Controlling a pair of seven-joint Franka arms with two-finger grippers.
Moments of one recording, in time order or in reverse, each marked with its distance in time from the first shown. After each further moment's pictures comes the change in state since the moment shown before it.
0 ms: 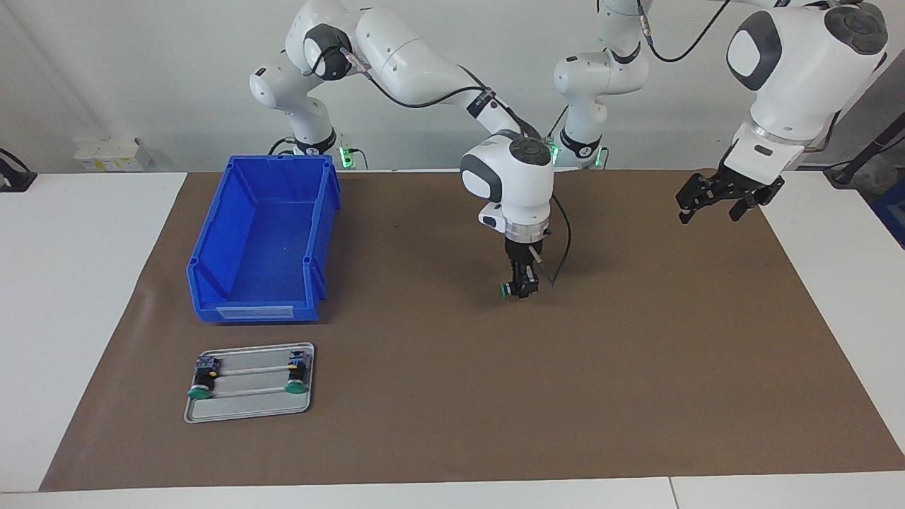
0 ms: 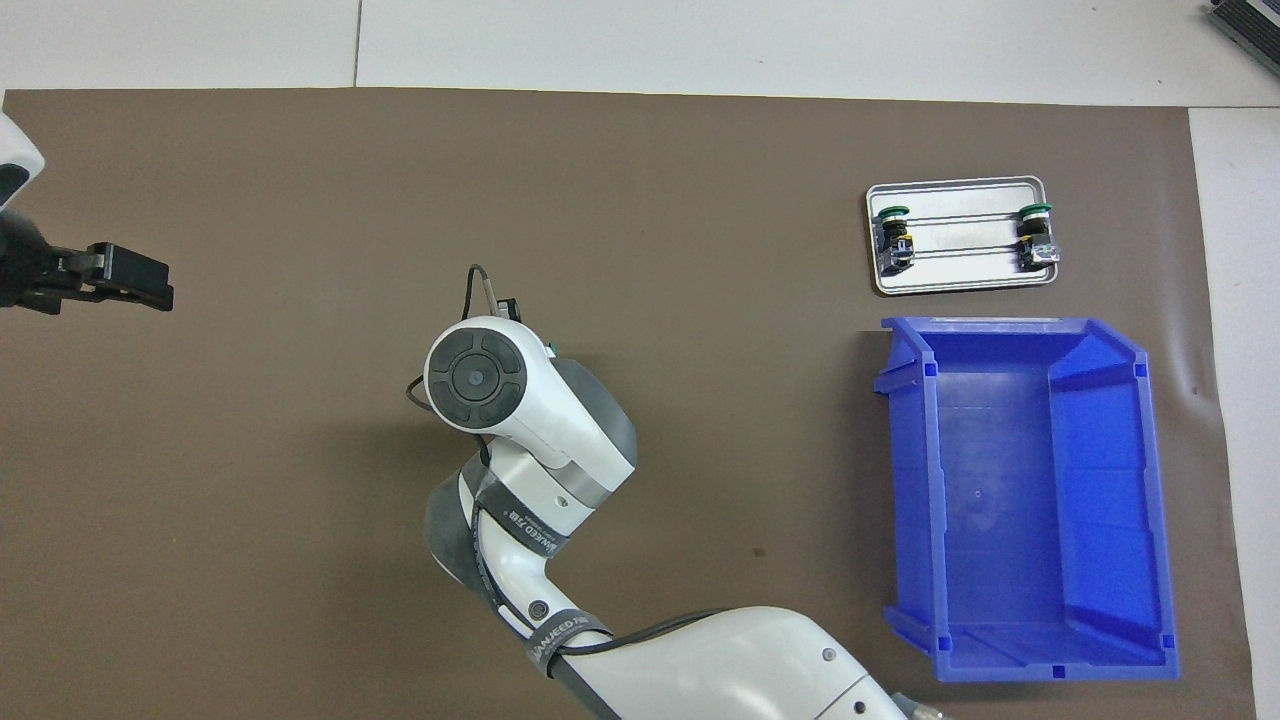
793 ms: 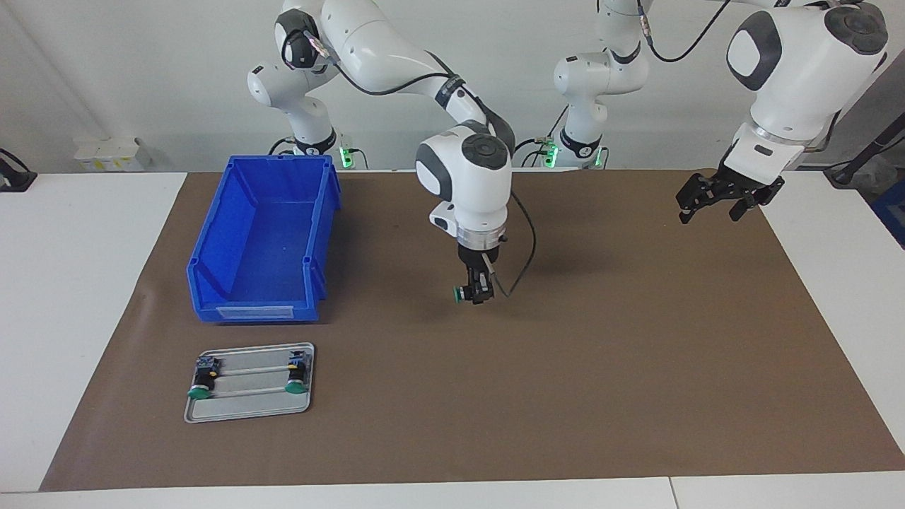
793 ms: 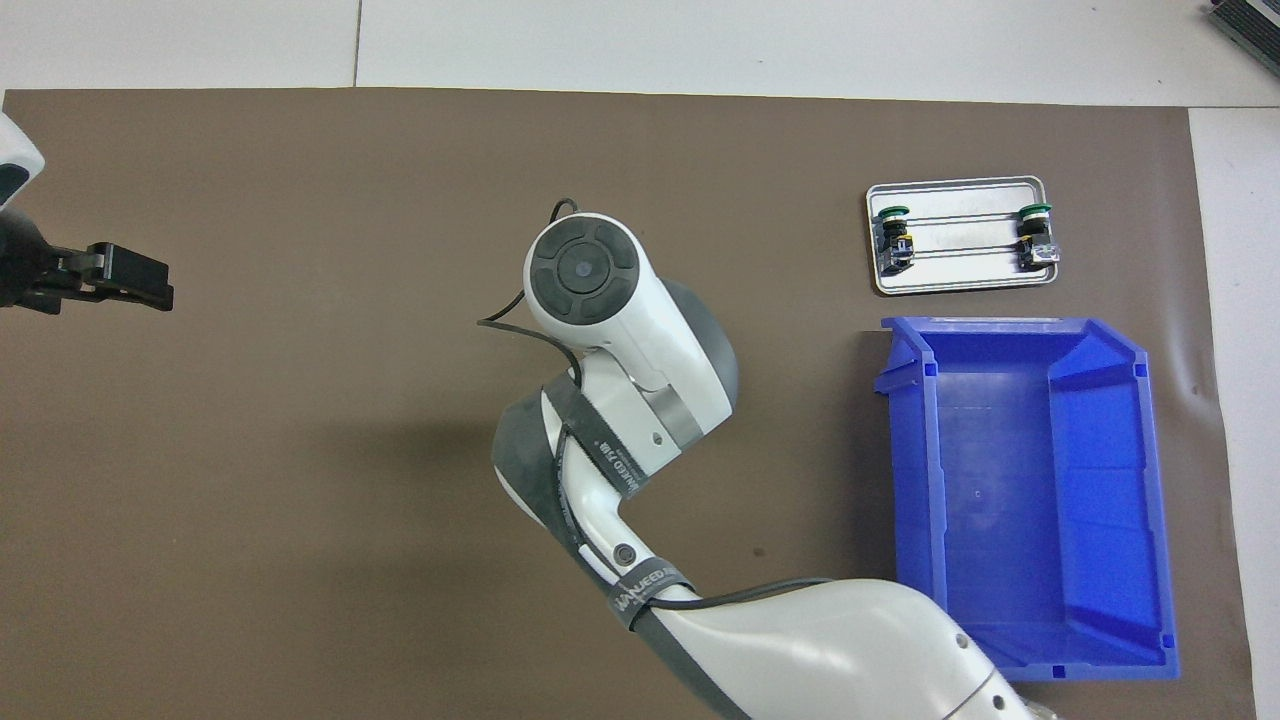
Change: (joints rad) left arm 0.000 0.000 0.000 0.000 0.000 0.000 0.000; right arm -0.106 -0.078 0.000 0.021 0.000 -0.168 -0.103
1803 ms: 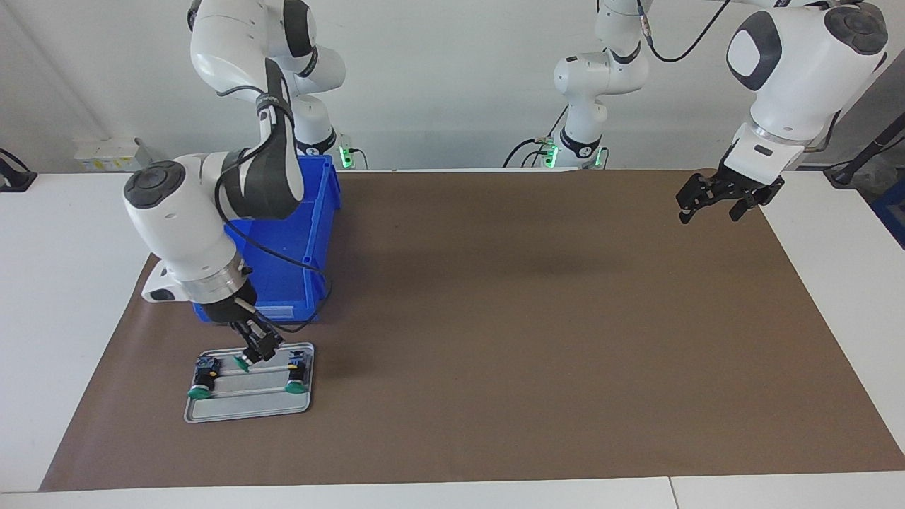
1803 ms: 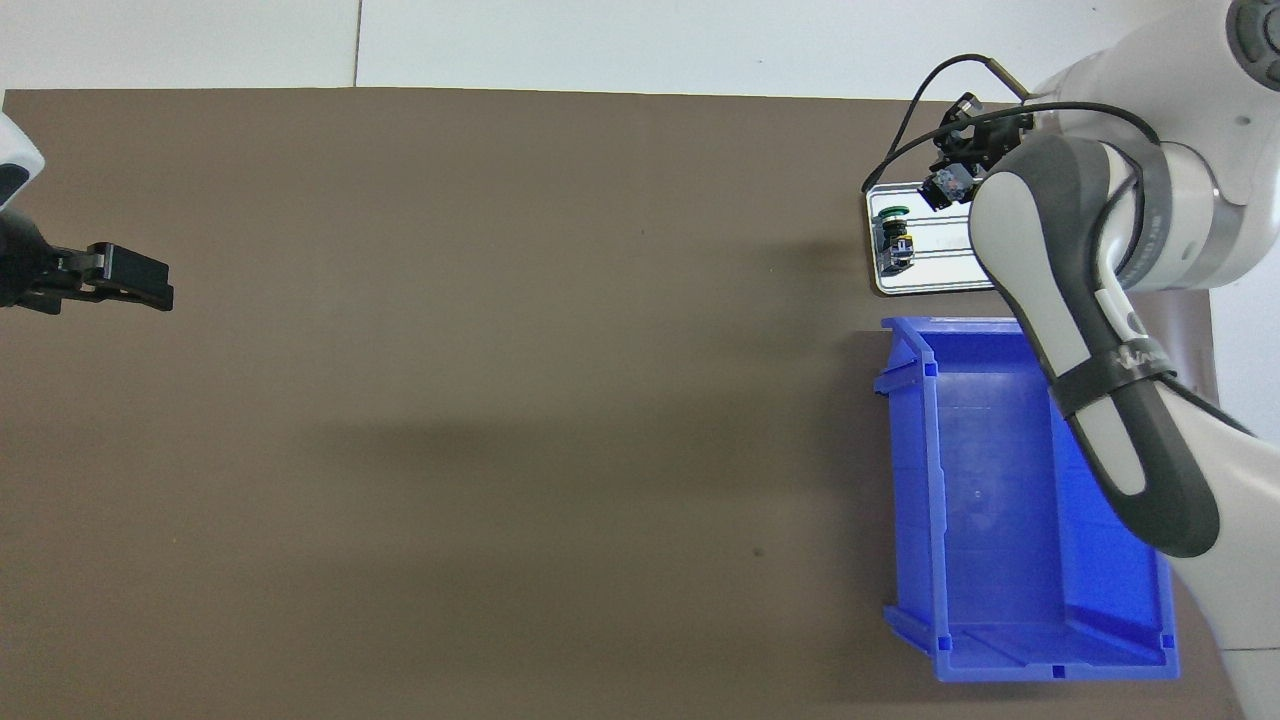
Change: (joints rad) left arm 0.000 0.000 0.000 0.000 0.000 0.000 0.000; right arm -0.552 -0.179 -0.002 -0.080 0.105 -0.034 -1.150
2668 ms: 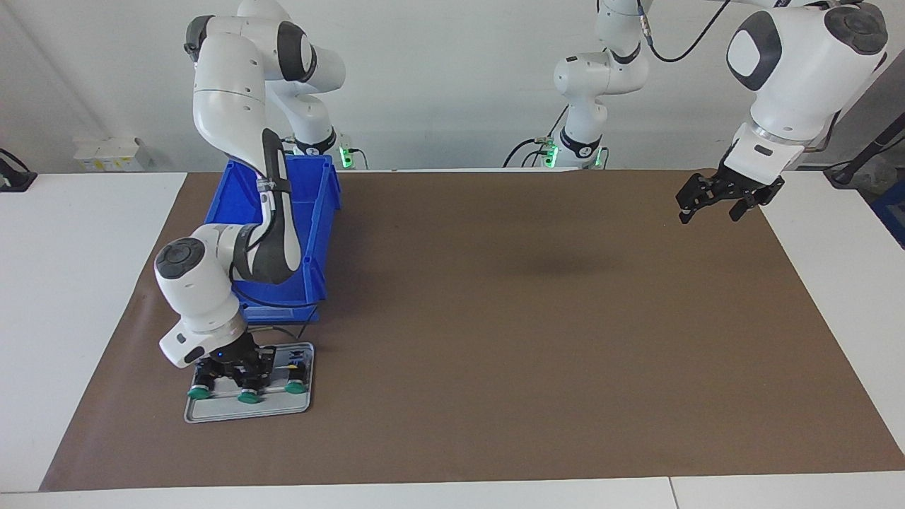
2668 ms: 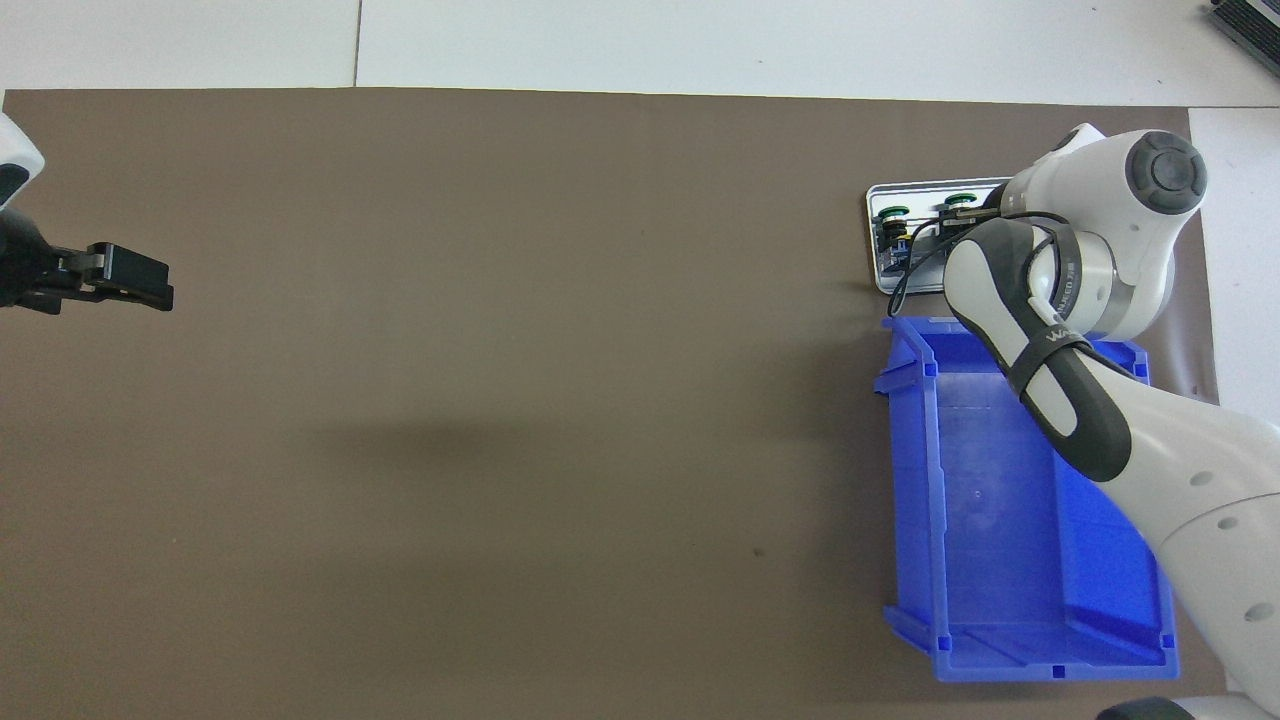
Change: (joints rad) left arm 0.000 0.000 0.000 0.000 0.000 0.000 0.000; right arm -0.120 0.143 0.000 -0.232 0.000 0.402 -1.089
